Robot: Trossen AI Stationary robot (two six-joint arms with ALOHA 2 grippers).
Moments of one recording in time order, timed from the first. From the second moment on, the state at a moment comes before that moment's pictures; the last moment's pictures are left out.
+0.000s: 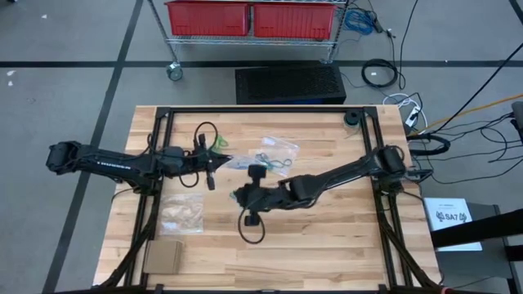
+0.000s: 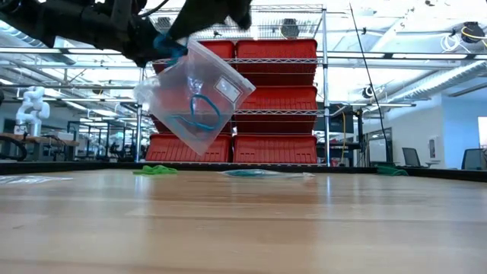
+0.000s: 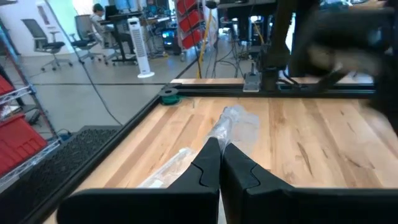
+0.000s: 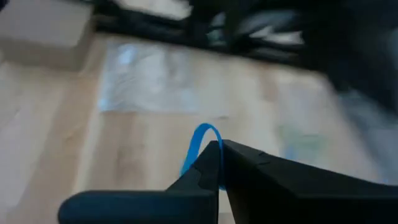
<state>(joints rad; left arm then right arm) 0.02 0.88 0.37 0.43 -0.22 0.08 0.25 1.98 1.63 -0.28 0.43 0.00</state>
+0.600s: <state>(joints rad) 0.02 0.88 0.37 0.44 -0.19 0.08 0.24 1.86 1.63 -0.32 0.92 -0.11</state>
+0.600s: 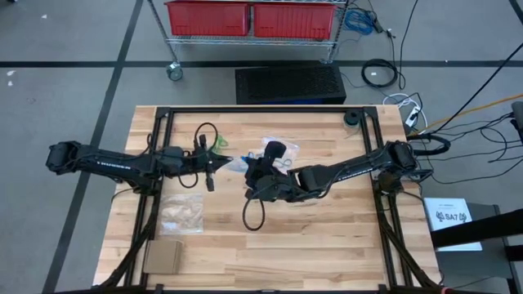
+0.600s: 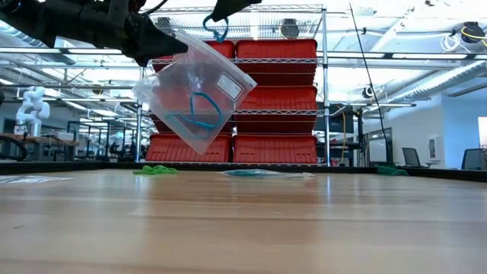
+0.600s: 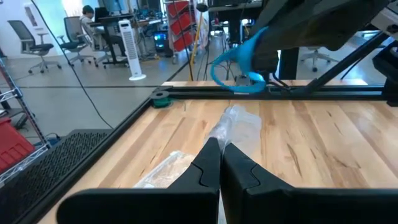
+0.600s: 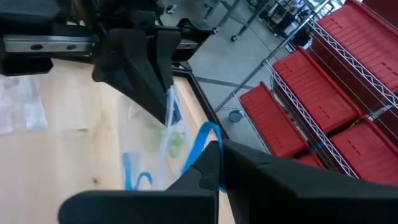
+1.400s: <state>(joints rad) 0.02 0.88 0.37 0.45 -0.19 0.06 0.20 1.91 1.63 -0.38 0.70 0.04</state>
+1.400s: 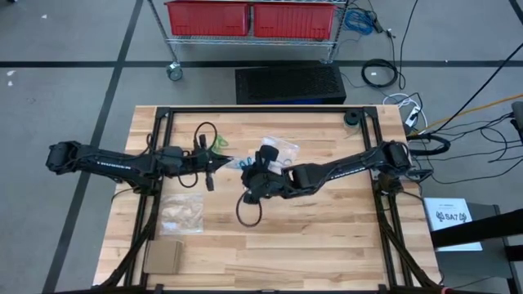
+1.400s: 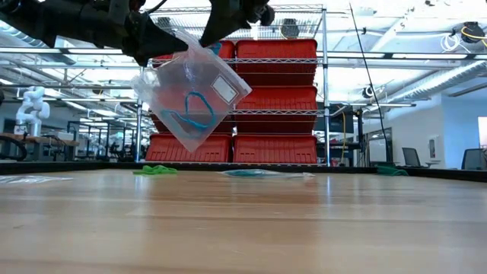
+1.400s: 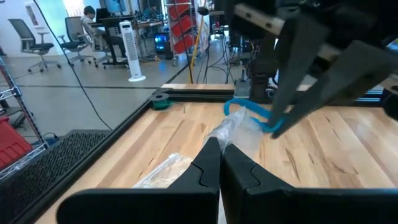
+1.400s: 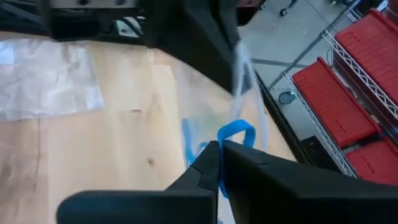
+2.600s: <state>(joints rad) 0.02 0.88 0.37 0.44 -0.10 0.07 0.16 1.79 1.63 -0.49 0.61 0.01</state>
